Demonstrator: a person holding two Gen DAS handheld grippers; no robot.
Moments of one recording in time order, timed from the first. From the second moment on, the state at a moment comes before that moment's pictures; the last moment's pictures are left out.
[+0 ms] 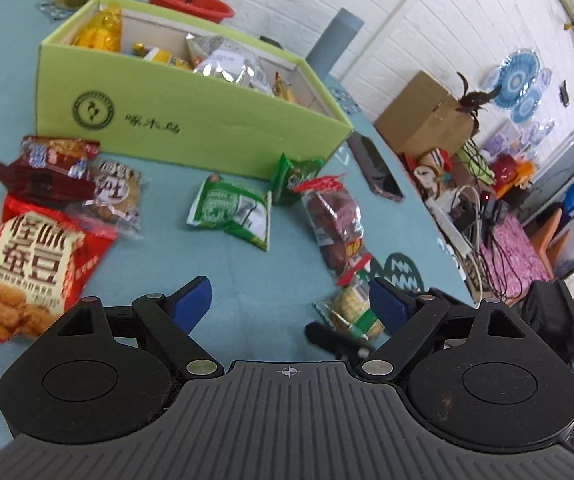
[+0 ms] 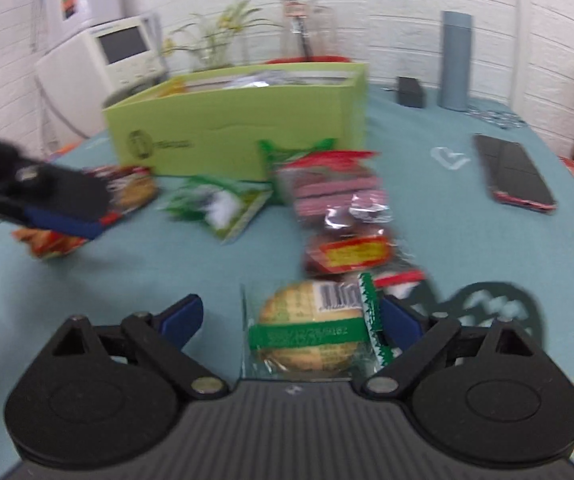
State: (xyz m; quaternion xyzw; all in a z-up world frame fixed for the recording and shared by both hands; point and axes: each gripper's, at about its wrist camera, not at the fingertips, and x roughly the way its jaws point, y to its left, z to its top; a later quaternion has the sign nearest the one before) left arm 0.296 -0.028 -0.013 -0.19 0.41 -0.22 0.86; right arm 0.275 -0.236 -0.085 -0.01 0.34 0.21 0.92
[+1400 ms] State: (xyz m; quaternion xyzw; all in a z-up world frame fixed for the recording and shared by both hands) left arm 0.376 -0.039 0.055 -0.14 0.33 -0.23 0.90; right arm 0.342 -0.193 0.004 -0.04 0.22 0.21 0.95
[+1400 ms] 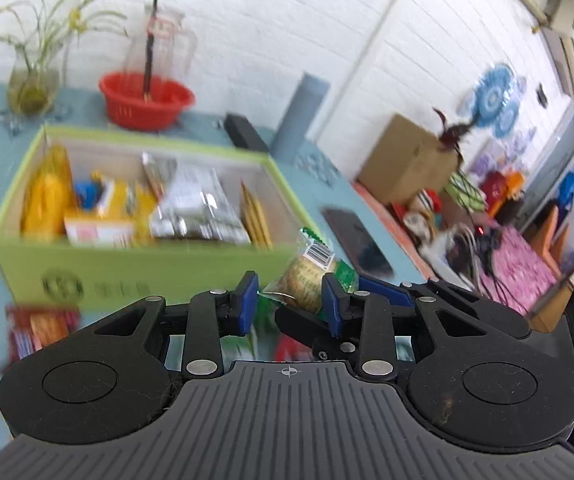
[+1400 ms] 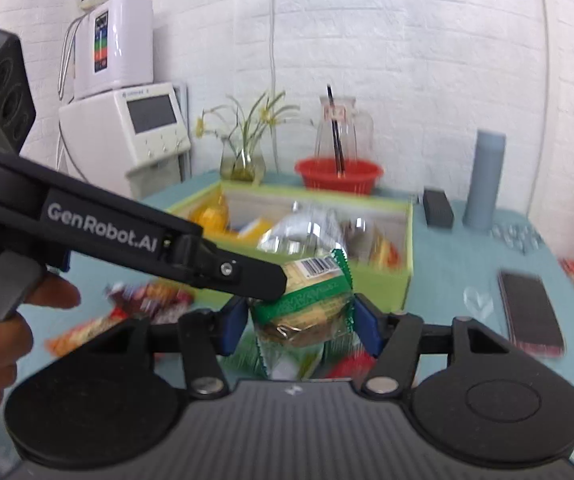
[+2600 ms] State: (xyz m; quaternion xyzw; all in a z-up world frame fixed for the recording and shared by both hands) left arm 0.278 0.090 0.023 -0.22 0.29 -0.10 0.93; right arm 0.264 -0.156 -0.037 0.03 0.28 0.26 0.92
